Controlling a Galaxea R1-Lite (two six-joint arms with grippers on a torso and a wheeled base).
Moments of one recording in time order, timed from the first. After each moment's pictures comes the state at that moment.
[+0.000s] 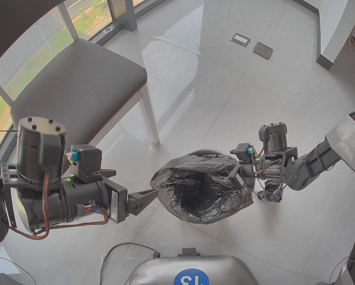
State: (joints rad) left arm -0.71 1.40 -0.76 -0.14 0.10 -0.12; right arm 0.38 2.16 -1.08 -0.55 0.26 -0.51
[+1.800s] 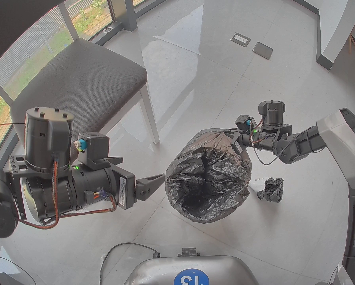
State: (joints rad) left arm -0.69 1.45 -0.80 -0.24 0.08 -0.08; right arm 0.29 2.32 -1.49 -0.49 0.26 -0.57
